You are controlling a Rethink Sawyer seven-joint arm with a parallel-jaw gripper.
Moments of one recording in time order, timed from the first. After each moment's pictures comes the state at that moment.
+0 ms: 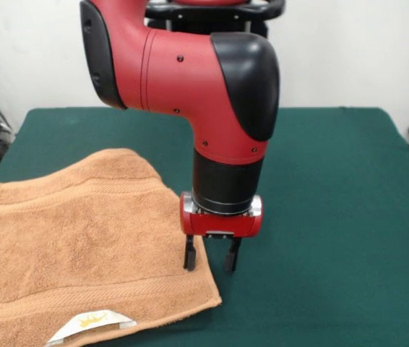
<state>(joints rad) -0.16 -0.27 -0.04 1.24 -0.09 0.48 1.61</state>
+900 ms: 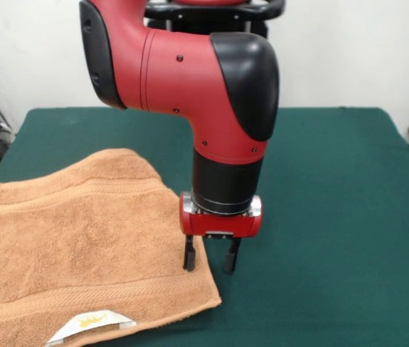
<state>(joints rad) -0.16 -0.27 -0.04 1.24 -0.09 0.48 1.61</state>
